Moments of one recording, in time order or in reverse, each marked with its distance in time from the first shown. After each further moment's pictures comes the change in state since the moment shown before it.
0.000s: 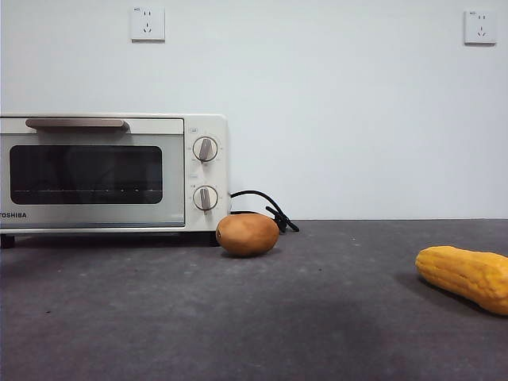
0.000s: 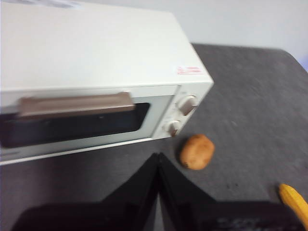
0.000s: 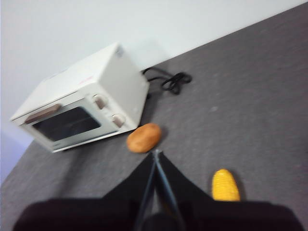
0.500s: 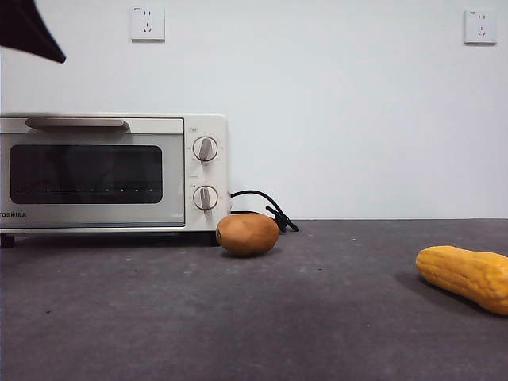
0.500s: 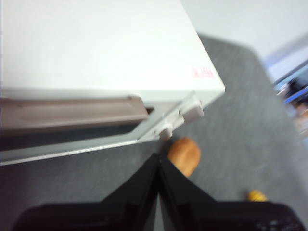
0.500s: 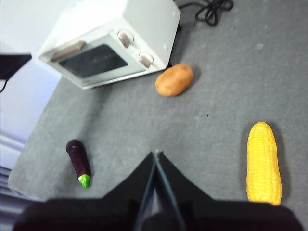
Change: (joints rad) left arm 0.192 0.320 0.061 0.127 0.371 -0.038; right arm 0.000 0.272 0.177 -0.200 -0.232 -0.121
